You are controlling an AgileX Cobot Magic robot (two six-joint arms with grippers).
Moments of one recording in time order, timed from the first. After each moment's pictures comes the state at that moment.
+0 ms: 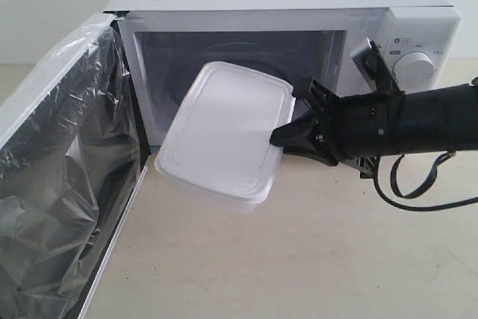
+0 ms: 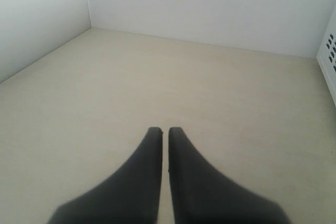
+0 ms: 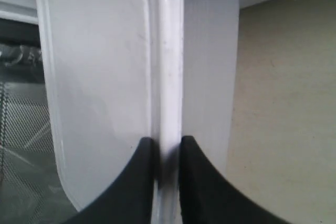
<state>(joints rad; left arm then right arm) 0.34 0.00 0.00 -0.13 0.31 0.09 0.26 1.66 -0.75 1.73 0.71 -1.05</state>
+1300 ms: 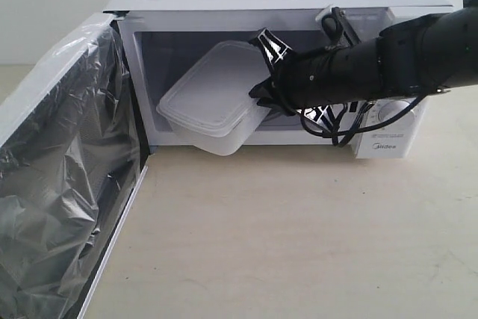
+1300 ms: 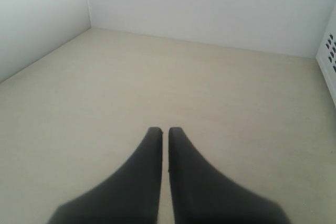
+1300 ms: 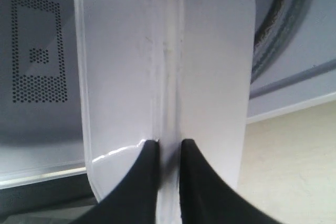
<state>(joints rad) 0.34 0.00 0.00 -0.13 0.31 0.09 0.42 1.82 -1.08 1.74 0.30 -0.69</state>
